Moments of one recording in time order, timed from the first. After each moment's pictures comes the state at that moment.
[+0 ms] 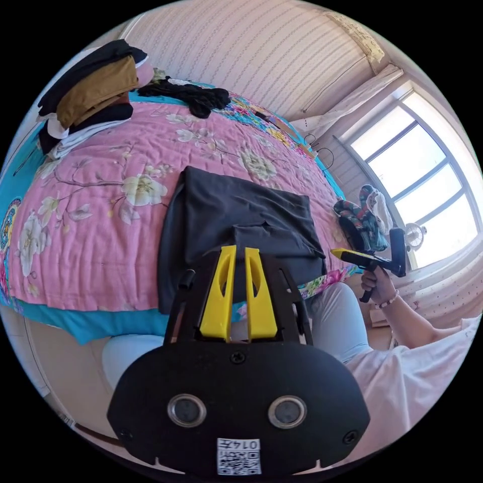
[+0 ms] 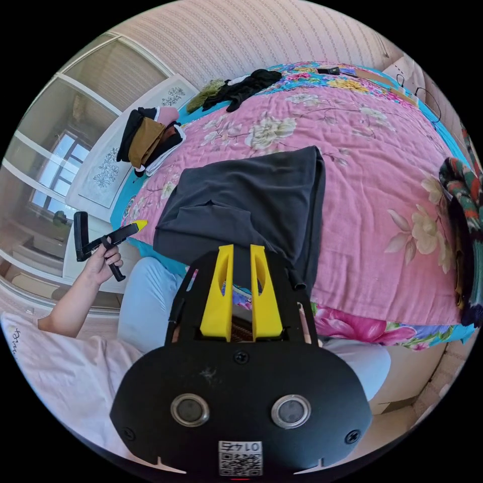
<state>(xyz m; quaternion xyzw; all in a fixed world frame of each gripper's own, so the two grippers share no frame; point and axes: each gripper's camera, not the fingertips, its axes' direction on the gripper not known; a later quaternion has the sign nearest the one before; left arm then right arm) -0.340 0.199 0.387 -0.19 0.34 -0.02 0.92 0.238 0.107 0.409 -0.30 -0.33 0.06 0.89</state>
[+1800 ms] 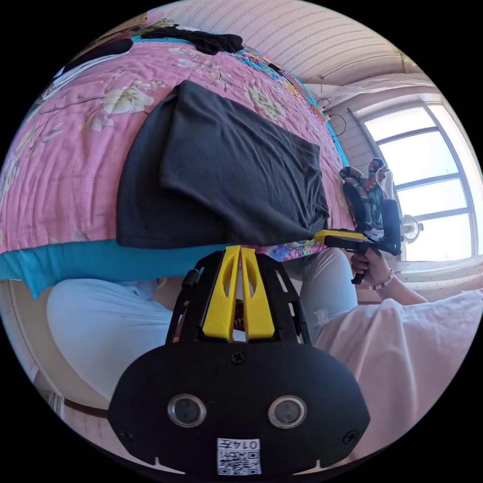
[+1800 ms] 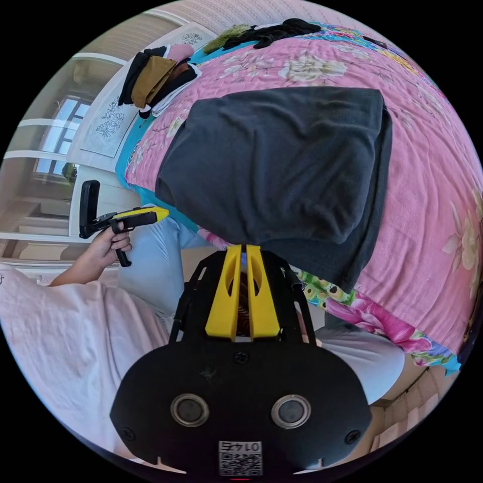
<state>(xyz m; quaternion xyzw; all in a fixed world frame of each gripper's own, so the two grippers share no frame) -0.344 0.291 0.409 -0.31 0.36 -0.06 0.88 0.145 0.172 0.398 -0.42 -0.39 -0.02 0.82</state>
